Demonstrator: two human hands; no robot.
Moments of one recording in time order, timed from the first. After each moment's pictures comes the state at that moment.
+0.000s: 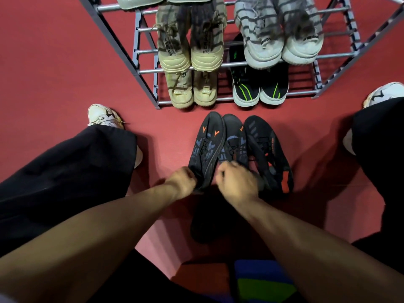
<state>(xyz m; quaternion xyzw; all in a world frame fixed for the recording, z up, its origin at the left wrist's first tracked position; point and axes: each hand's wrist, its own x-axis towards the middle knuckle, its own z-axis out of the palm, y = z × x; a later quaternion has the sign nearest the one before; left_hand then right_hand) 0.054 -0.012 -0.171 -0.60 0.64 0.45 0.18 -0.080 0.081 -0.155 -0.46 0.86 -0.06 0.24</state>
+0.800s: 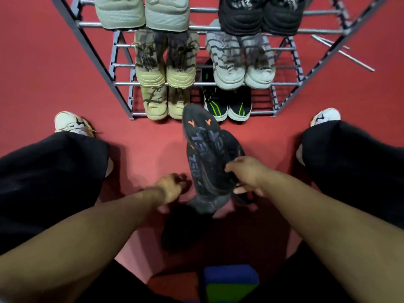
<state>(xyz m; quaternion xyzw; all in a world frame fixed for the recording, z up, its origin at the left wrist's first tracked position) 0.022 0.002 -0.171 -0.52 0.70 0.47 0.16 -0.175 0.090 -0.071 -0.13 0.79 -0.21 0.56</state>
